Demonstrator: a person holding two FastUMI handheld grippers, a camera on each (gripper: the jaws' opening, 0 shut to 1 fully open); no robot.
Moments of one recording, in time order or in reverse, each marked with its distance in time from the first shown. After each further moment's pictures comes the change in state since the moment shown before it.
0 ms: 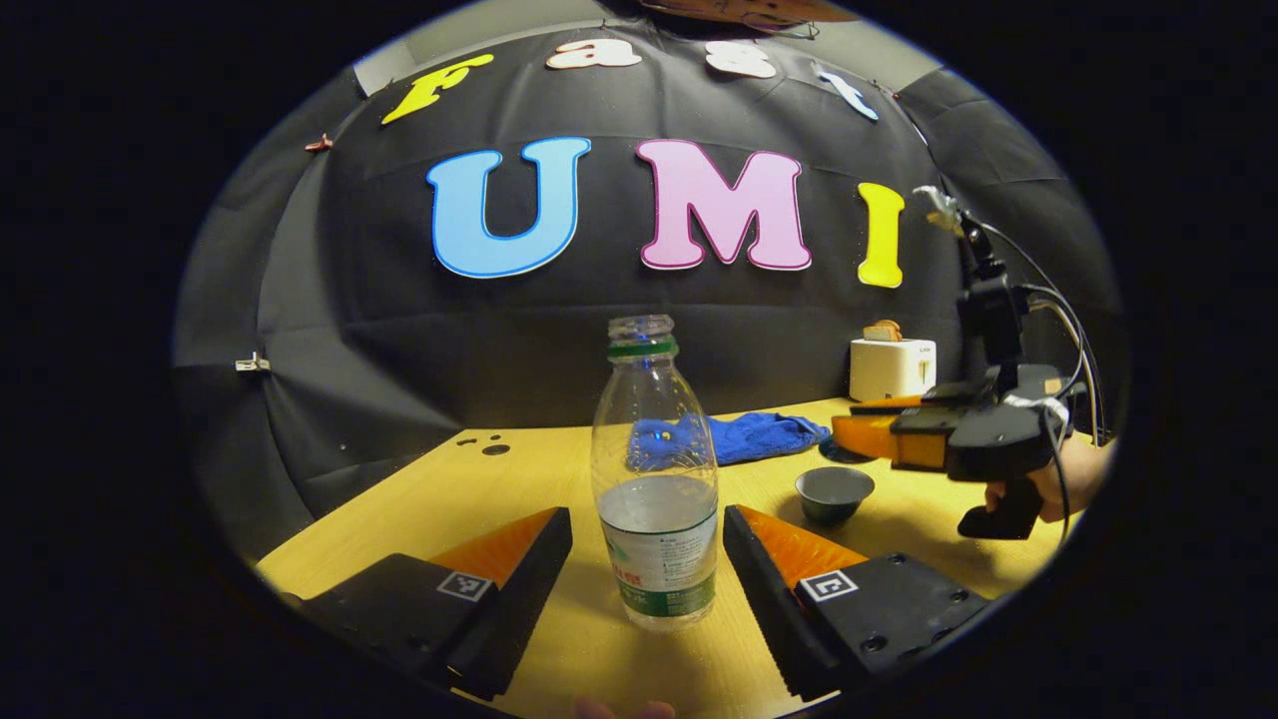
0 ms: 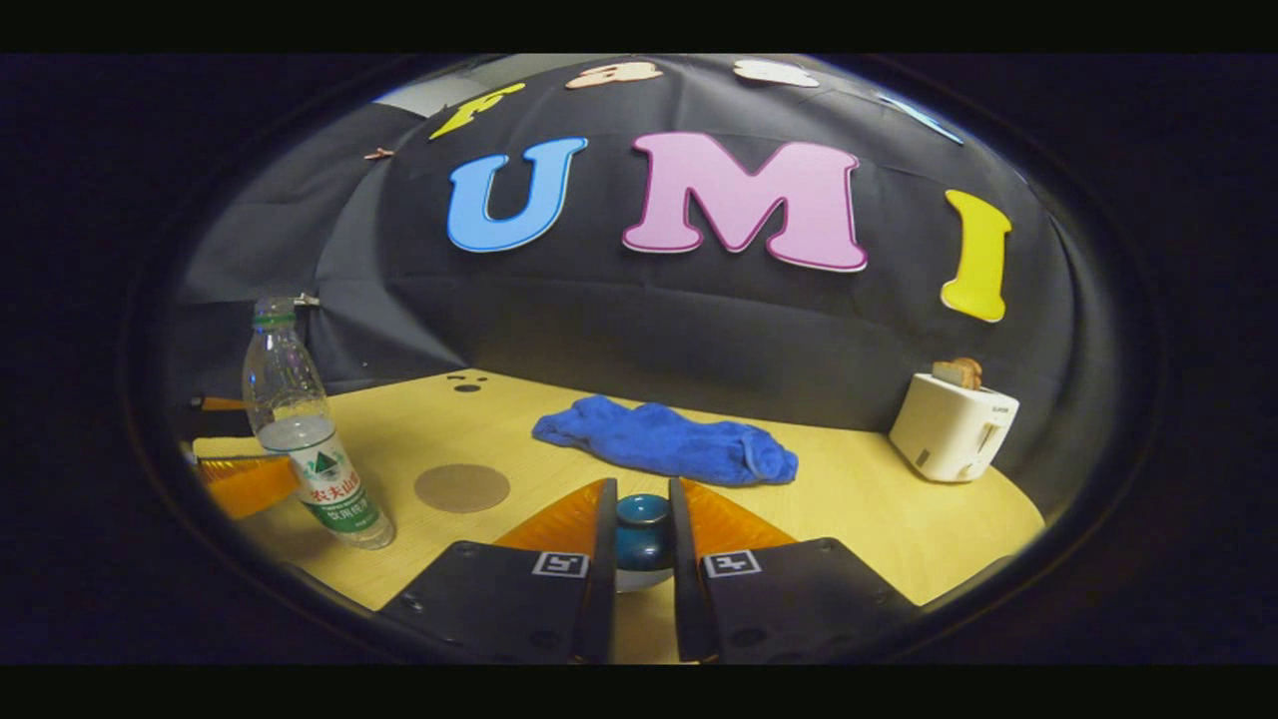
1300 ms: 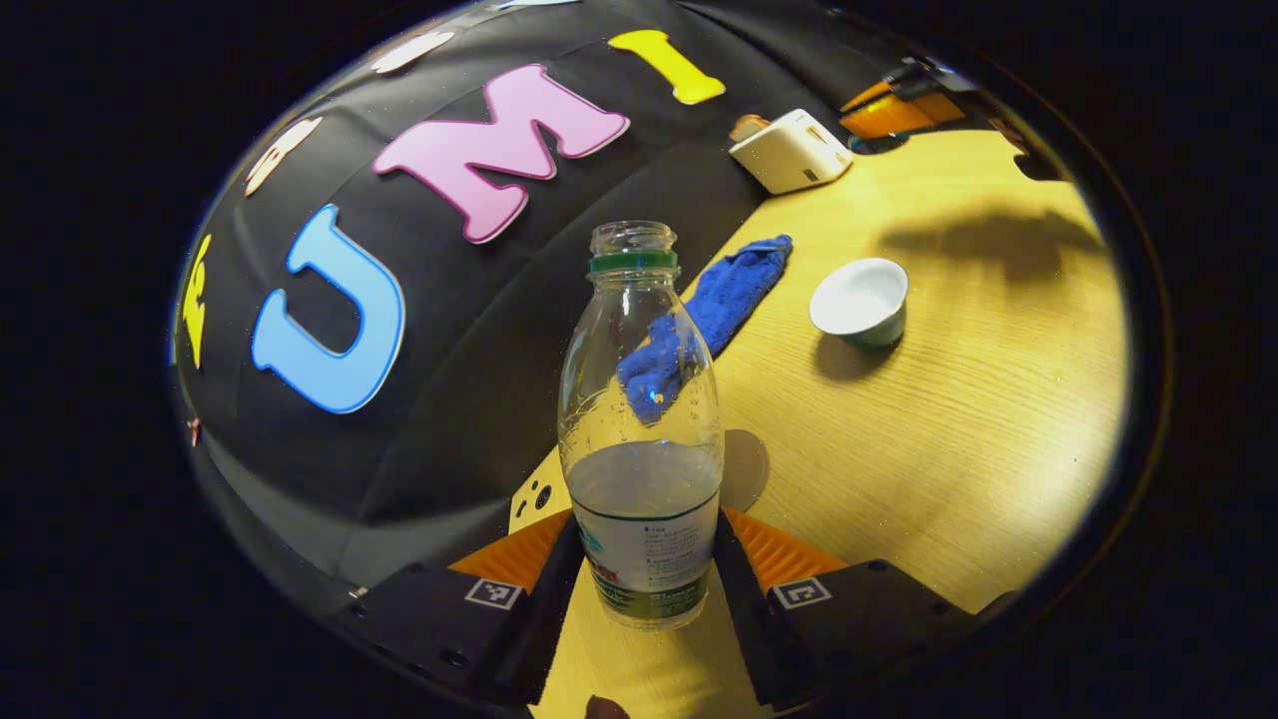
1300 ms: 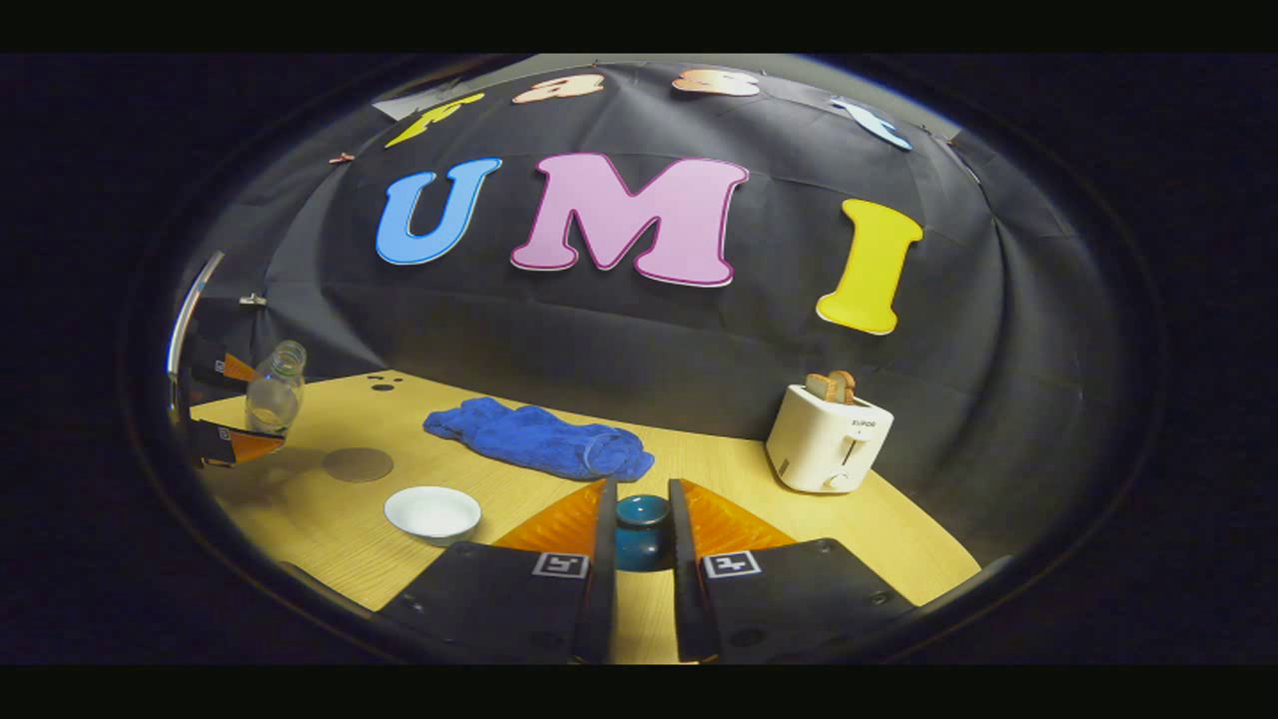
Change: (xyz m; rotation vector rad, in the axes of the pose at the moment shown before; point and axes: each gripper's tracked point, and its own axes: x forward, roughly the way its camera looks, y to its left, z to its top) left arm 0.064 0.011 -0.021 0.840 0.305 -0.060; right arm -0.058 -0.129 0.001 -0.025 -0.019 -0.172
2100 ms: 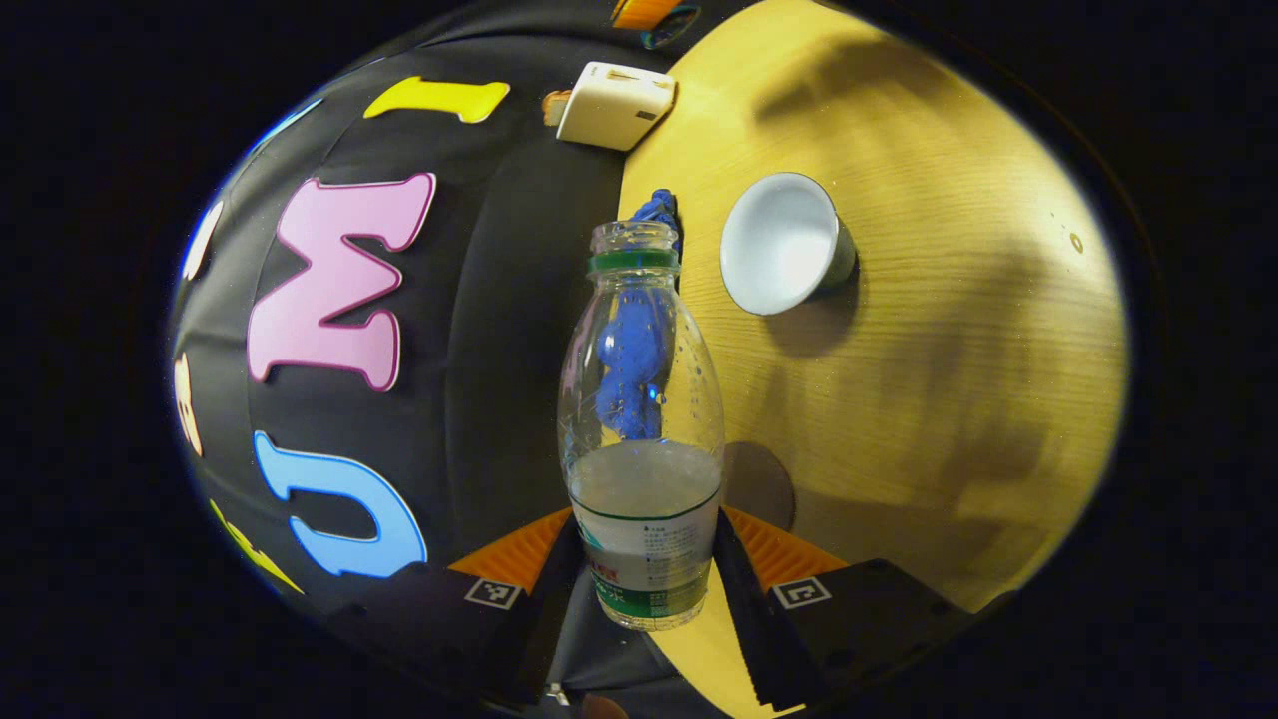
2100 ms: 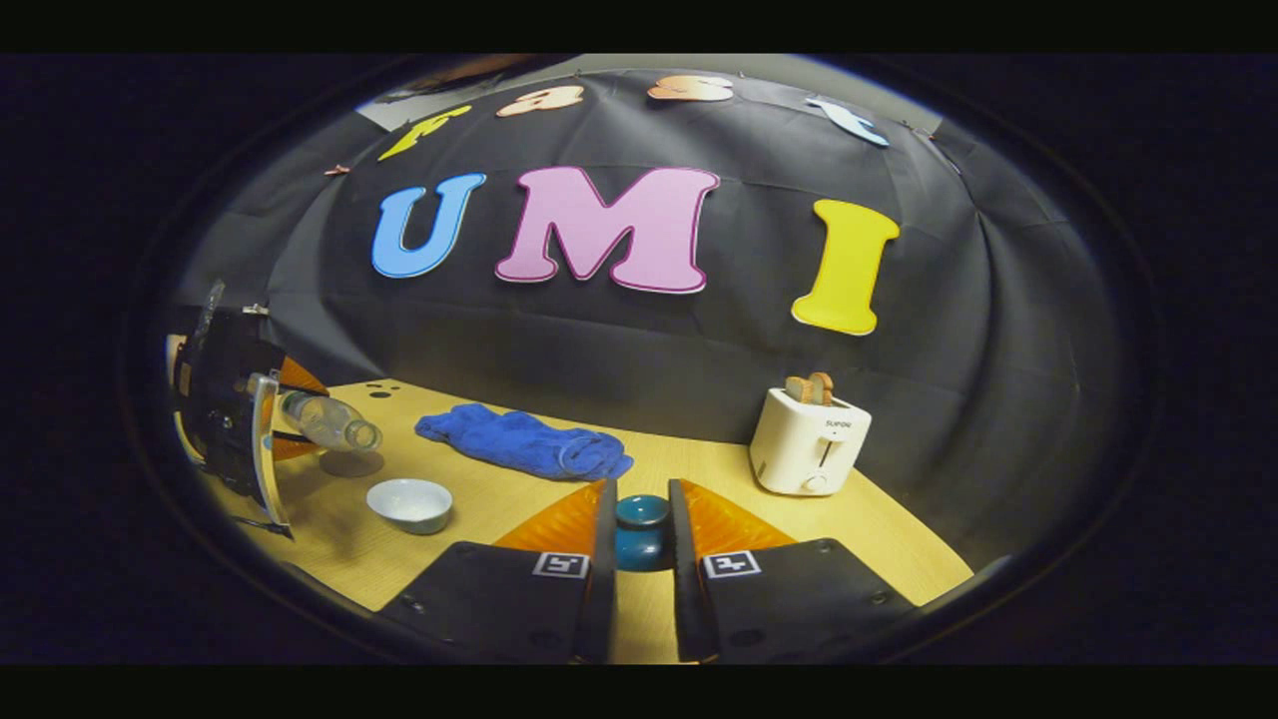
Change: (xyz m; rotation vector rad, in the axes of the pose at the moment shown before) left arm 0.034 -0.010 0.046 0.595 0.085 0.012; right arm -0.013 -0.037 -0.004 0.013 -0.036 0.006
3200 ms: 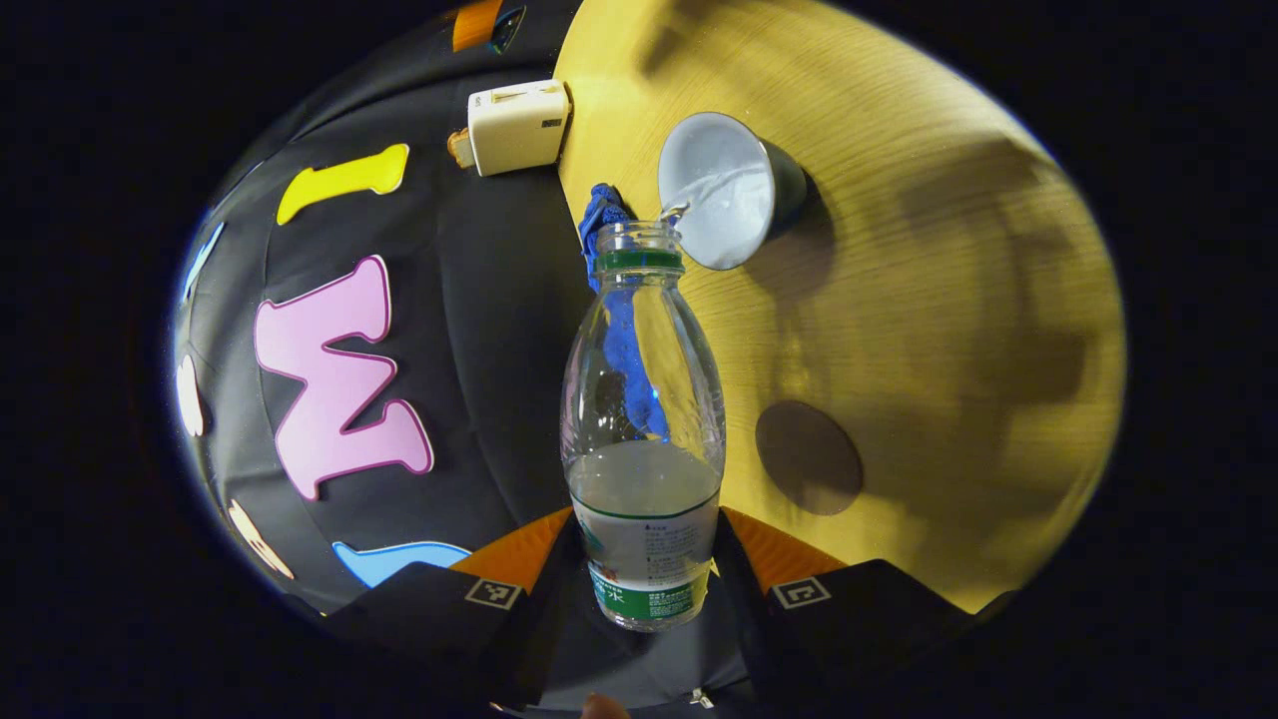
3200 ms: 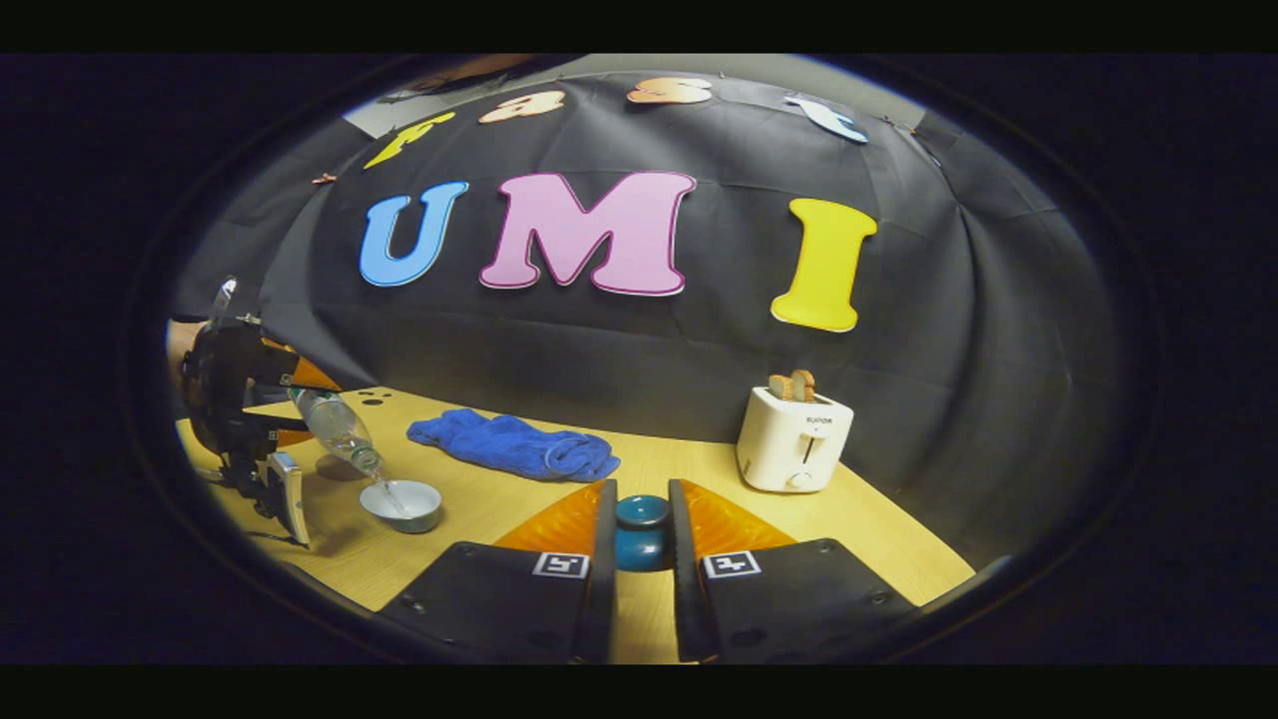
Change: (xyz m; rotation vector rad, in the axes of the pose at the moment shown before) left arm 0.012 0.025 0.000 0.351 0.042 0.105; right arm -0.009 -0.014 0.000 0.029 -0.009 -0.022
